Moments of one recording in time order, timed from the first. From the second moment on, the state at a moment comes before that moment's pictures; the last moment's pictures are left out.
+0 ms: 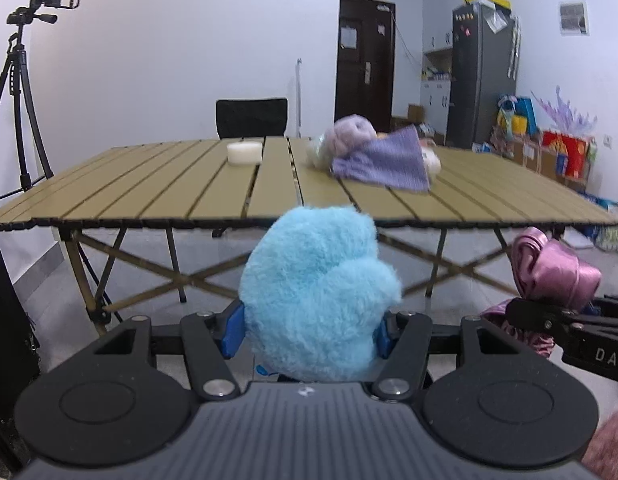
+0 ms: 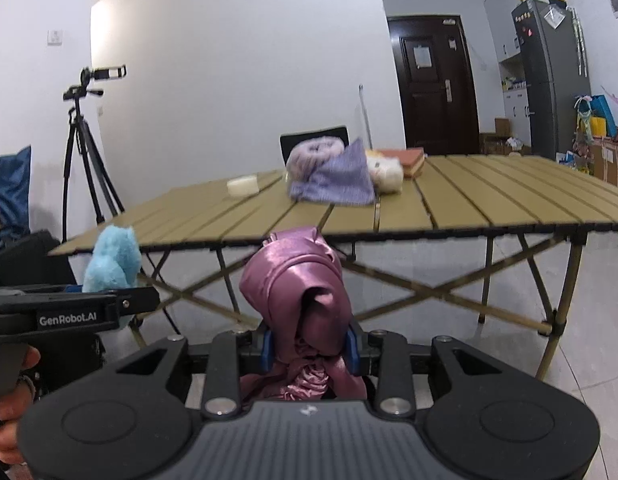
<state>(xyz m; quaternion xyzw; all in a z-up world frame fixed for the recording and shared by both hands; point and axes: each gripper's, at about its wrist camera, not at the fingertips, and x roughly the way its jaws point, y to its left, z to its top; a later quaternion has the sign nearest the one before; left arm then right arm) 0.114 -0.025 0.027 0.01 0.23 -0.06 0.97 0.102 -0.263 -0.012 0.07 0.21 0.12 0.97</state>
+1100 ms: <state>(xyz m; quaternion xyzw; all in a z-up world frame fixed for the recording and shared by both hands) 0.141 -0.017 -0.047 0.01 0.44 -0.03 0.90 0.107 -0.281 -0.084 0.07 0.37 0.04 0.92</state>
